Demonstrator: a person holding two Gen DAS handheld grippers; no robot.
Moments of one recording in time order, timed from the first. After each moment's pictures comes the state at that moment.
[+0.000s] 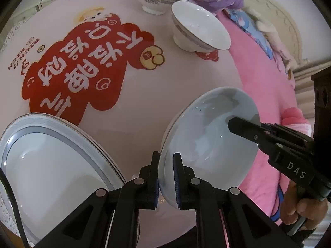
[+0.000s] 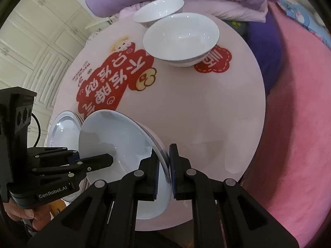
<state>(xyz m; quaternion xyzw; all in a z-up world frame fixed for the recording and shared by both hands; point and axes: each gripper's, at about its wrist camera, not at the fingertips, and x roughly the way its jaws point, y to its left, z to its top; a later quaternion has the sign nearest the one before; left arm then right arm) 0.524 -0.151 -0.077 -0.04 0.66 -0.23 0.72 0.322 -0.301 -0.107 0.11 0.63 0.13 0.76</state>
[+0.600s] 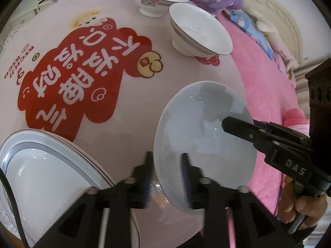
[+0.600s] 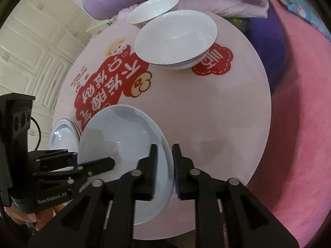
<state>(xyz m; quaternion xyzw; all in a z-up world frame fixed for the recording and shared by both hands) 0.538 -0.158 -0.088 -0.03 0.65 -0.23 0.72 0.336 -0.311 -0.120 0.14 0.62 0.14 0.76</state>
